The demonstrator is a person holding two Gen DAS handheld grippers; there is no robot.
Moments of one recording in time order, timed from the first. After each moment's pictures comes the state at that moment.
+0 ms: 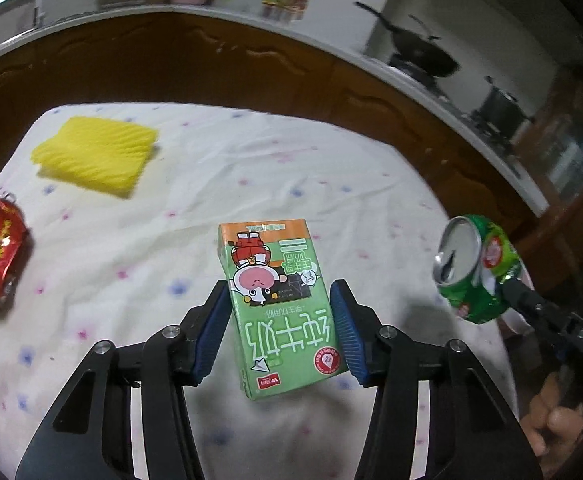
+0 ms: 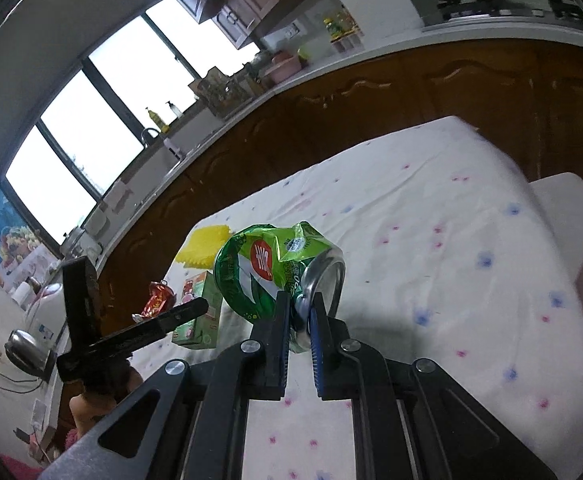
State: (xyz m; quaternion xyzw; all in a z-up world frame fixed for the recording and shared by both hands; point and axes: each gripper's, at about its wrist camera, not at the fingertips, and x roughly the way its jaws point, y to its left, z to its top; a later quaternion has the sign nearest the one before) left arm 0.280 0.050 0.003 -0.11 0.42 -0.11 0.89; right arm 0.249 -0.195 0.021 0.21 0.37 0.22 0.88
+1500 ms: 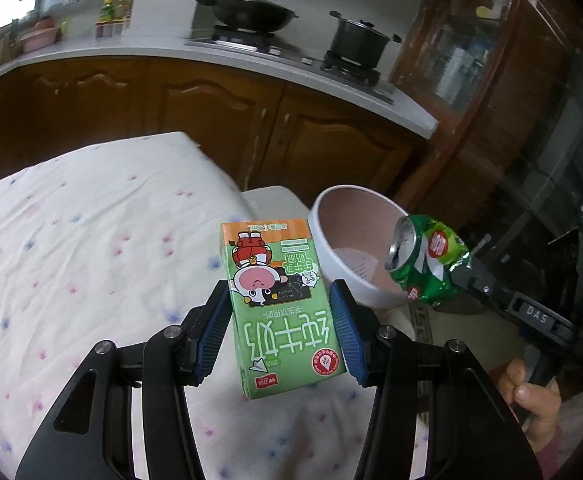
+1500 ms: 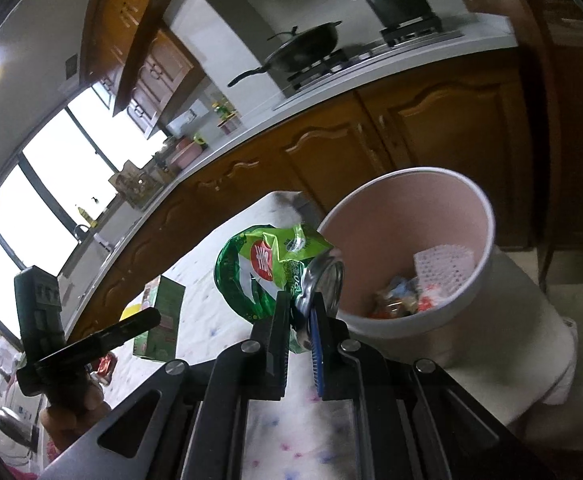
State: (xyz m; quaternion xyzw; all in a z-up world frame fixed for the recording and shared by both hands) left arm 0.265 -0.194 0.049 -0.02 0.40 -0.30 0.86; right arm 0.145 -0.411 0.026 0.29 0.30 0.04 0.91
